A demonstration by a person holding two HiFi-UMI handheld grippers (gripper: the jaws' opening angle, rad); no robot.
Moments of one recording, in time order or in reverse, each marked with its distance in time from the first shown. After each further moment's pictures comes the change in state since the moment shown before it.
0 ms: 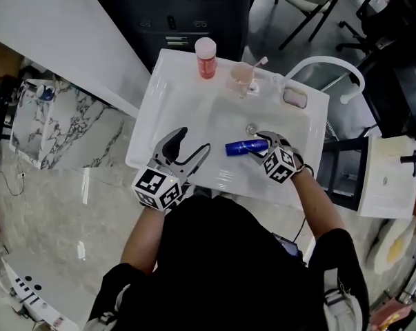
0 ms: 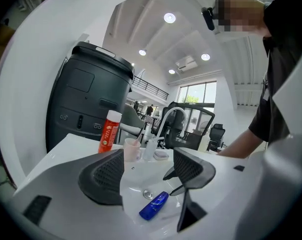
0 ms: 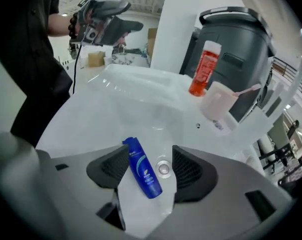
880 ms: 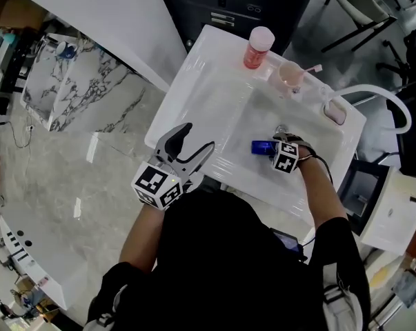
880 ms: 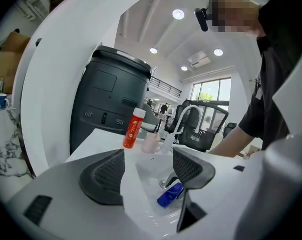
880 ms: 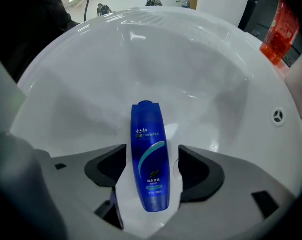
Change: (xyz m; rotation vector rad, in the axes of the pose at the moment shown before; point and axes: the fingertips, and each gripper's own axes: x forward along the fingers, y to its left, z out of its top) left arm -0.054 0.058 -0.019 -0.044 0.027 0.155; right arm 0.100 0.039 -0.067 -0.292 0.404 0.365
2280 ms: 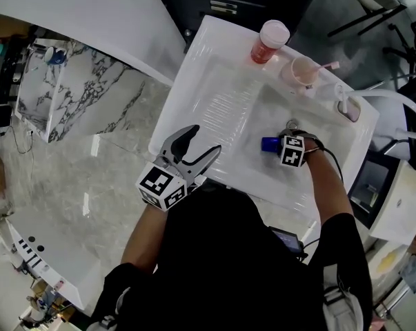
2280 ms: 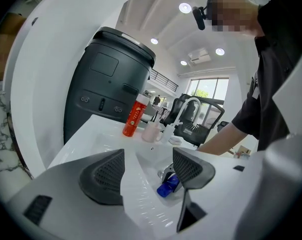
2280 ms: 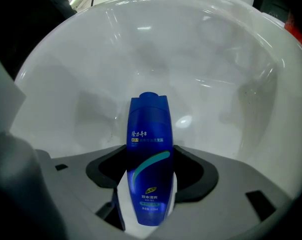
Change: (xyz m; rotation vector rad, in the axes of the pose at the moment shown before) left arm 0.015 0.028 -0.031 -0.047 0.107 -0.088; right arm 0.026 0.008 0.003 -0.033 0.074 0.148
